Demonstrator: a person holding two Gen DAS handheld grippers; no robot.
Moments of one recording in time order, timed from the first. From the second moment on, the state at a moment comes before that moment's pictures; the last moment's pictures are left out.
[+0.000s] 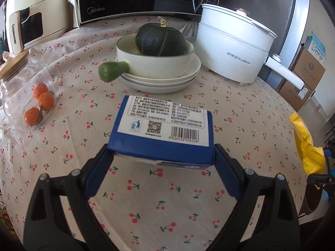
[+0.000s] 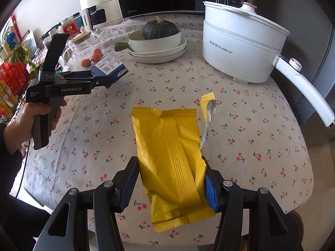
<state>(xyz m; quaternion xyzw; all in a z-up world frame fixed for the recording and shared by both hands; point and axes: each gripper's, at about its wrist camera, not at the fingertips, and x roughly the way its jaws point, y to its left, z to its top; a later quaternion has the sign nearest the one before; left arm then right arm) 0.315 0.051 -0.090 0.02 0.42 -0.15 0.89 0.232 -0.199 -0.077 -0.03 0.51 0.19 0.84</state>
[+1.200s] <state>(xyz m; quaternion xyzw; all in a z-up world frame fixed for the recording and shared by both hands) 0.117 -0.137 -0.062 0.06 0.40 -0.32 0.86 0.067 -0.386 -0.074 0.05 0.50 0.03 0.86</state>
